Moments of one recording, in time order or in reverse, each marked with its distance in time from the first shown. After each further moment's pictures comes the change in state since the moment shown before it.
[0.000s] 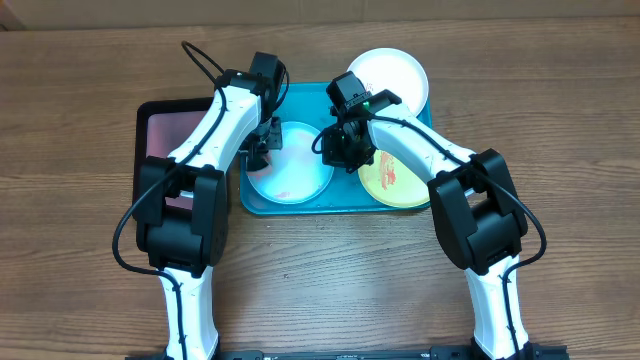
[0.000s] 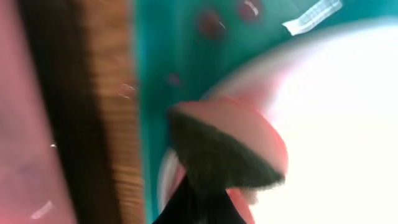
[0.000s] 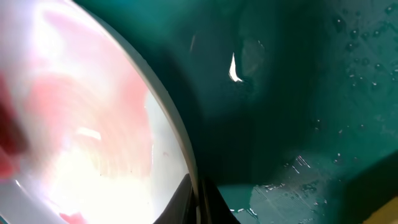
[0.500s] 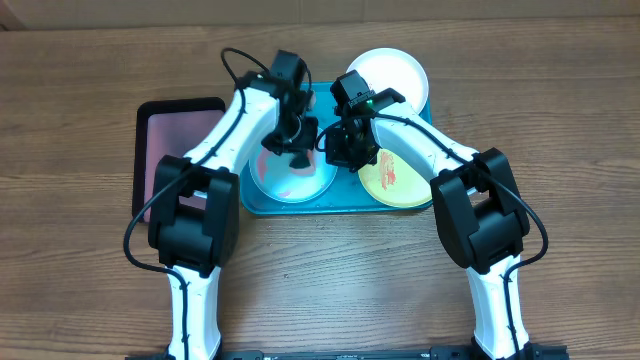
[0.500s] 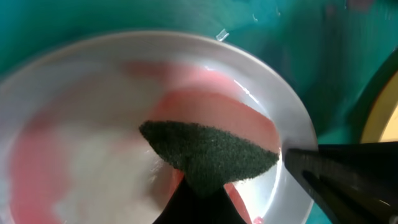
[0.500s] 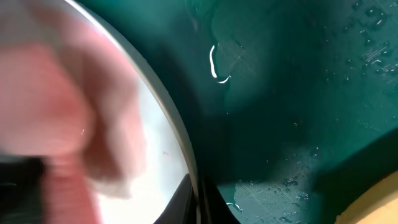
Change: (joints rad) left arm -0.060 0.021 0.049 0.096 0.334 0.148; right arm -0.013 0.000 0.000 -0.016 -0.003 0.000
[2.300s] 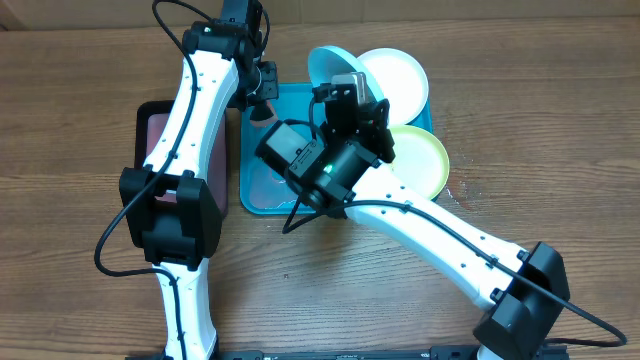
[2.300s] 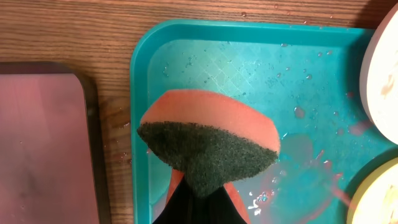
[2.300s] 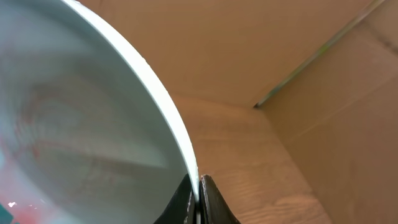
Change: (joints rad) left arm 0.118 0.011 0.354 -0.200 -0.168 -0.105; right arm 0.418 -0.398 0.014 -0.336 1.584 0.199
